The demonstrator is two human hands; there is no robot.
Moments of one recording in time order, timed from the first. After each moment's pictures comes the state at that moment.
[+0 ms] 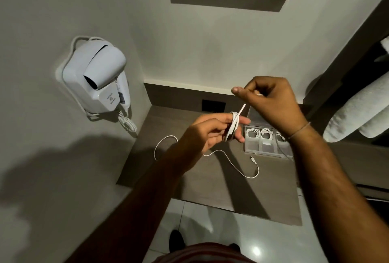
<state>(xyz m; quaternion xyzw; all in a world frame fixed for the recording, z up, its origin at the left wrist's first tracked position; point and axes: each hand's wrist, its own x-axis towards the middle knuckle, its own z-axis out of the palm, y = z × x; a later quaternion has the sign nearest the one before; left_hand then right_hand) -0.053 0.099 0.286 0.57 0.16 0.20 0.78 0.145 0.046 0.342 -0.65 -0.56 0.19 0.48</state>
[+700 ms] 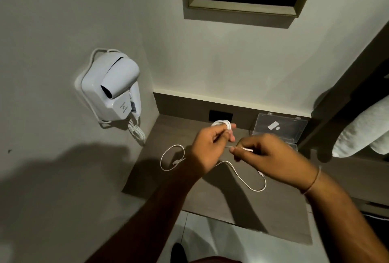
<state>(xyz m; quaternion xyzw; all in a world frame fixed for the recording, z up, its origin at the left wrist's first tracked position) -0.050 0.095 0.272 0.69 0.36 0.30 0.55 0.106 -0.003 0.327 -0.64 -0.69 0.25 0.25</state>
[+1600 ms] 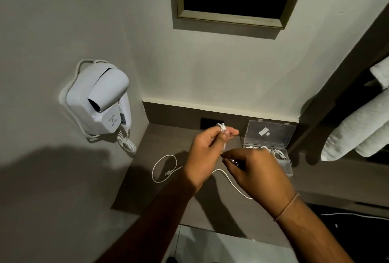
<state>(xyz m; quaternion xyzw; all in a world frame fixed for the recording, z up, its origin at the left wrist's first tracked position) -0.047 0.094 0.297 0.61 0.30 0.34 0.65 0.073 -0.003 0.304 -0.73 -0.64 0.04 0.23</state>
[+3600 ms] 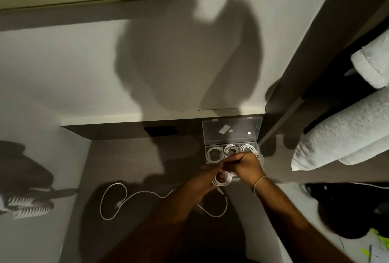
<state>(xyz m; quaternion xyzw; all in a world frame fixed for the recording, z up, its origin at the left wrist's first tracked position) 0.209 0.141 0.074 0.38 0.53 -0.01 0.76 0.354 0.060 0.063 -0.76 -0.24 0.44 0.42</state>
